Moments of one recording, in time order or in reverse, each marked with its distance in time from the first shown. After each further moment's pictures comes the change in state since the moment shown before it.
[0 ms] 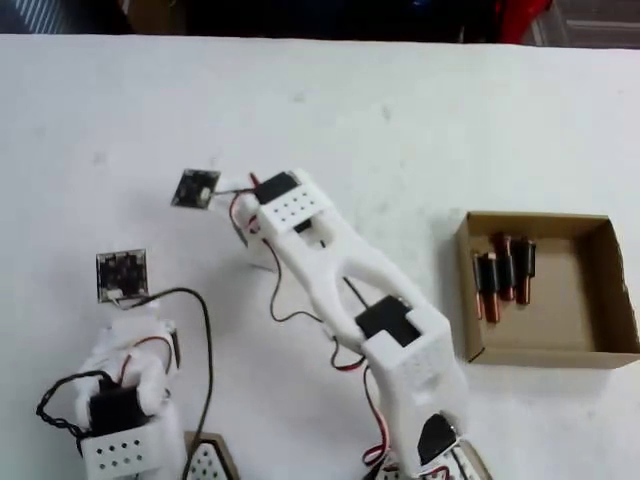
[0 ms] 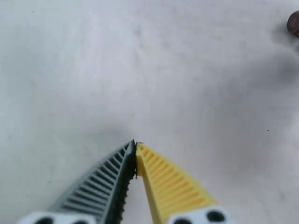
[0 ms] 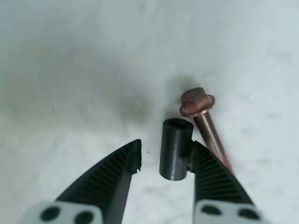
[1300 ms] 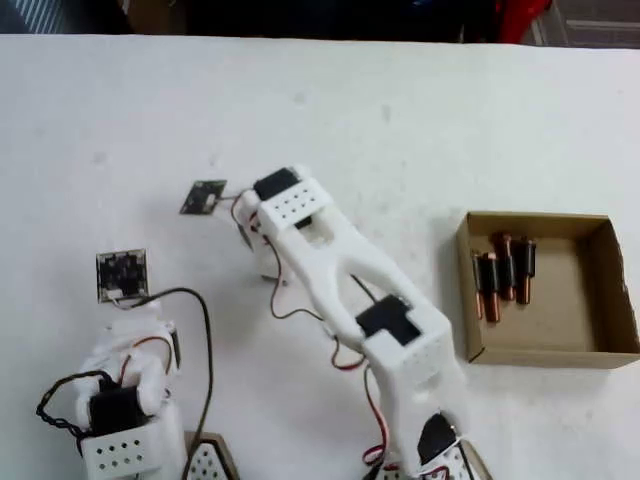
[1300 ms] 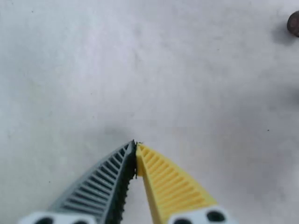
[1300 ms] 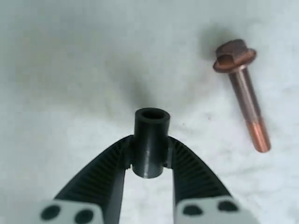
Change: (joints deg) left arm 0.0 0.0 0.0 0.0 0.0; right arm 0.2 -2.0 -1.8 12.4 0.0
